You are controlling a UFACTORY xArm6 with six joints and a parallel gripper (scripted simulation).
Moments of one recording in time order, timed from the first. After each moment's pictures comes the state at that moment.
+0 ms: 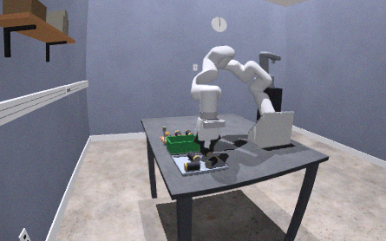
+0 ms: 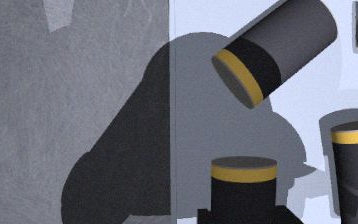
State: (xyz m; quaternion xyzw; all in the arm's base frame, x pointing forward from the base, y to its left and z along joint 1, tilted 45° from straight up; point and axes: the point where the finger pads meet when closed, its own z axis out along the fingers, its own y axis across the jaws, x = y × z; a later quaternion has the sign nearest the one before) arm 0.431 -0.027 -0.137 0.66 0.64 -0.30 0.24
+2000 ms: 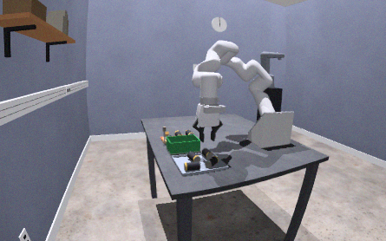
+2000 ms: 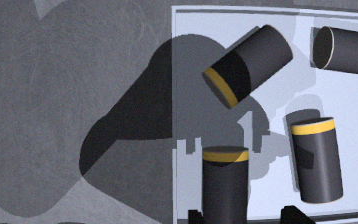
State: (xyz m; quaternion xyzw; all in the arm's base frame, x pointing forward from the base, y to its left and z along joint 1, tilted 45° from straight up) arm 0.437 0.017 -0.093 0.66 0.64 -0.30 0.25
